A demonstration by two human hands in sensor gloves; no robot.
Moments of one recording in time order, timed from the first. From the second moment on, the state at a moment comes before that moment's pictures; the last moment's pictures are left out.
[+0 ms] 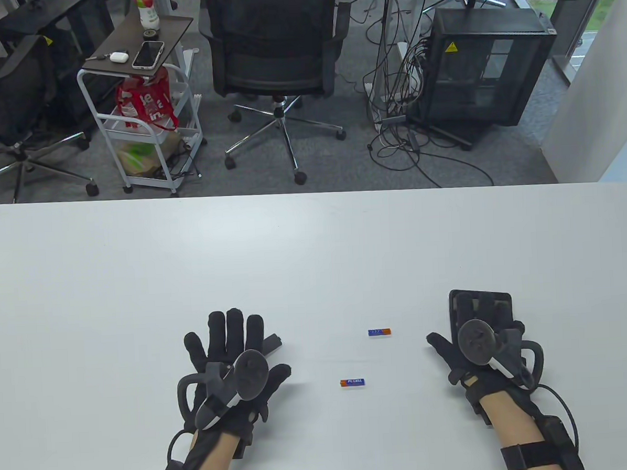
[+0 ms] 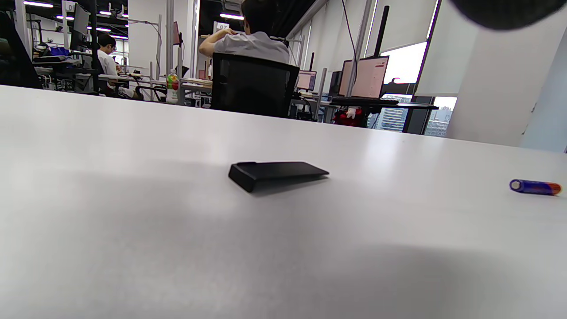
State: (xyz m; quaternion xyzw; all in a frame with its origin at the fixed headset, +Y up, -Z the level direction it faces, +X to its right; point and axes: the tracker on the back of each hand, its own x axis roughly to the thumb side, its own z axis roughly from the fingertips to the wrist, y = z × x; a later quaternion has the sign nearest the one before) left_hand -0.172 -0.706 -0.270 -0.01 -0.05 0.04 1.00; right_hand 0.258 -0.767 -0.311 -0.06 0.01 1.00 0.05
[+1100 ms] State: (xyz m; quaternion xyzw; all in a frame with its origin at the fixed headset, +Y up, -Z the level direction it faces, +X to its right) left_hand -0.167 -0.713 -0.271 -0.02 -0.05 0.05 1.00; right_hand 0.248 -0.755 -0.320 -0.13 0.03 0.99 -0.03
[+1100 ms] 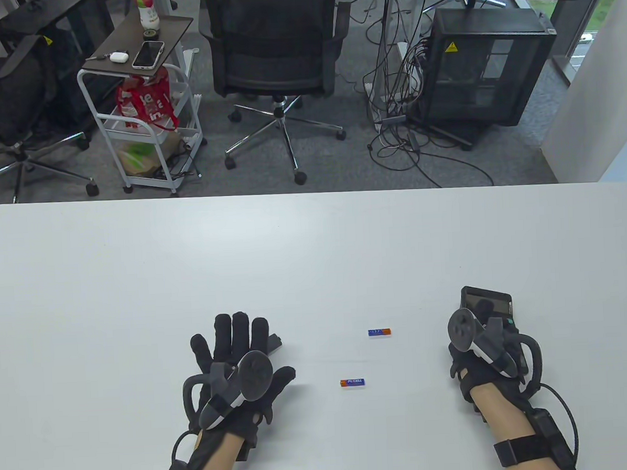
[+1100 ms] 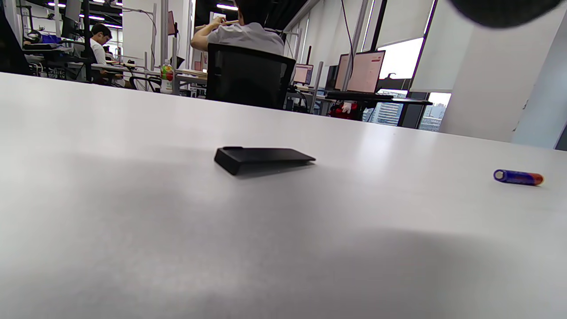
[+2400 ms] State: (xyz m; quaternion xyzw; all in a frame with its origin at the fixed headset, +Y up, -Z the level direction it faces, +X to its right) left_hand -0.156 -0.712 -0.269 0.01 -0.16 0.30 0.94; right_hand 0.164 -0.666 -0.262 0.10 -0.29 0.86 0.41
